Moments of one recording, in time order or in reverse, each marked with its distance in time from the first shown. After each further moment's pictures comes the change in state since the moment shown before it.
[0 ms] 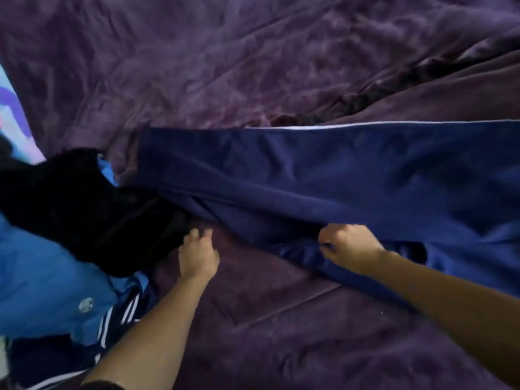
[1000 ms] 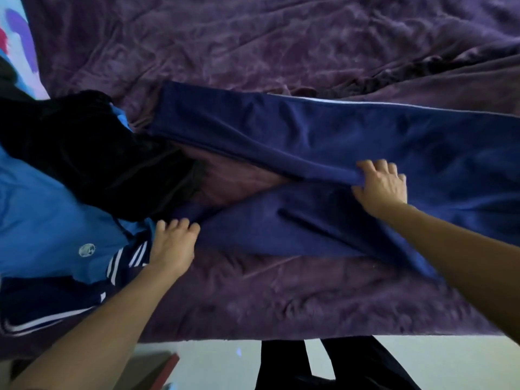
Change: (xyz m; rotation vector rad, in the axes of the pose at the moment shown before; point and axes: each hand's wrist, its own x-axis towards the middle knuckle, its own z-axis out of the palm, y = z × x) left_hand -0.082 -0.115 0.012 0.329 0.120 0.333; right_hand -0.011 -0.026 -0.035 -0.228 0.115 0.435
